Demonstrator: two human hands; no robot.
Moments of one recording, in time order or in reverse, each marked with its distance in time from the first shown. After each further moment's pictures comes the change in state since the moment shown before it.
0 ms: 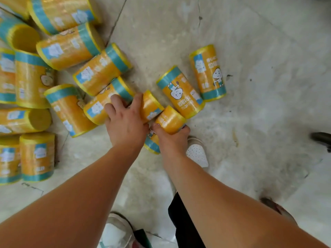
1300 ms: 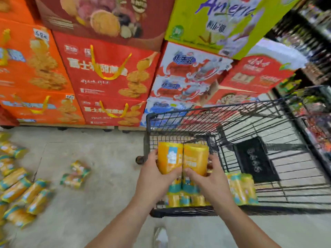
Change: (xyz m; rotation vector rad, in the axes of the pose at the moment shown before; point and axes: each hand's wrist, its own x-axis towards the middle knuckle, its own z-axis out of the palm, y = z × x) left_hand -0.612 0.312 -0.437 -0.867 -0.440 0.658; right_hand -0.582 -0.011 -0.668 0.024 0.520 -0.654
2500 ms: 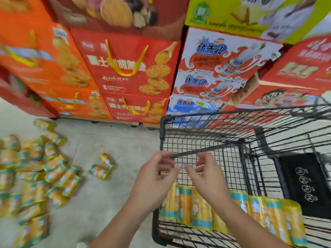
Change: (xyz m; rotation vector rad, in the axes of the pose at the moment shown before) left_hand 0.043 0.005 0.016 0.010 0.075 0.033; right_hand 0.108 0.035 0.049 -0.260 -0.192 -0.174
